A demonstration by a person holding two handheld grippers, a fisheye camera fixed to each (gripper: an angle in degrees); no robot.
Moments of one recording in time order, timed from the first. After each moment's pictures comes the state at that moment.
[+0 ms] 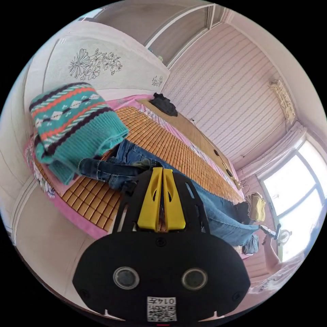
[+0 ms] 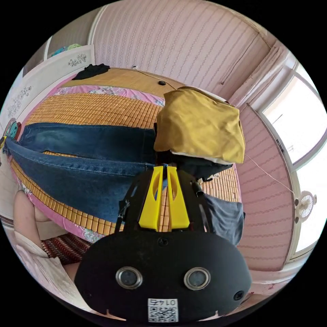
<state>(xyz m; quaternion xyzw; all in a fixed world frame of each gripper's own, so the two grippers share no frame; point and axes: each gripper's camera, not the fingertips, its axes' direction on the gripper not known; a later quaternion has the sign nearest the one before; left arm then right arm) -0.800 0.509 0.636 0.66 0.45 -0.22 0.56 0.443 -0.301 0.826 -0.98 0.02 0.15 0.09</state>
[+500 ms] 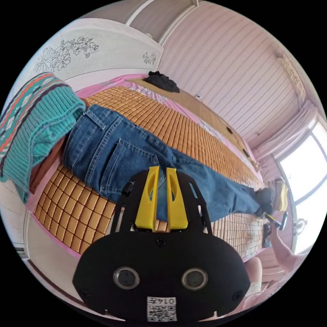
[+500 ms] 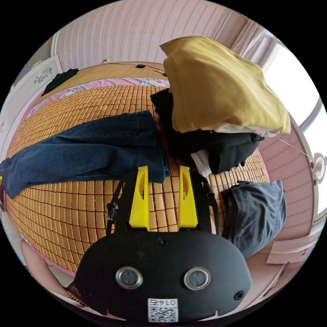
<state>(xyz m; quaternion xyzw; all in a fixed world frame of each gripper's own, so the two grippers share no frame) -0.657 0.325 0.548 0.61 0.39 -0.19 0.66 0.375 -0.258 0.703 -0.98 0.15 0.16 0.02</state>
